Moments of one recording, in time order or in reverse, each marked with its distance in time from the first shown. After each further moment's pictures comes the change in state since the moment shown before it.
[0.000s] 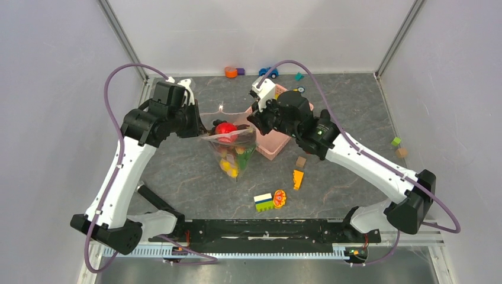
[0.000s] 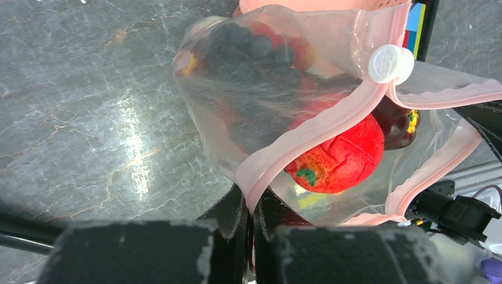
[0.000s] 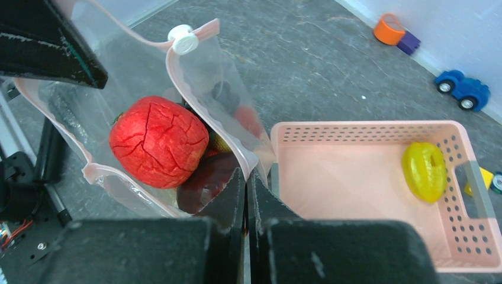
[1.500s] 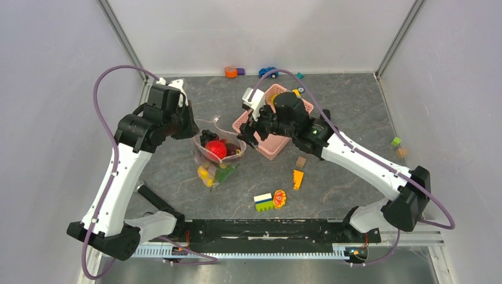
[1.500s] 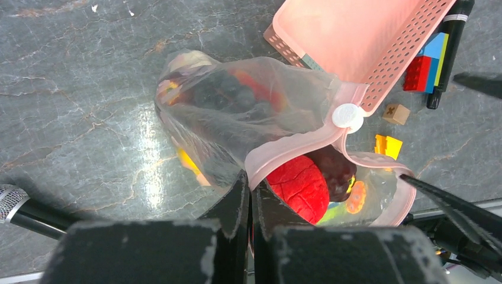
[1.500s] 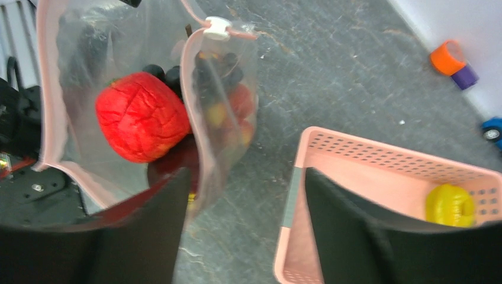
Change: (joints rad) left arm 0.005 -0.058 -0.006 -0.008 -0.119 -0.010; right arm -0.006 0.043 -0.020 0.011 -0.238 -0.166
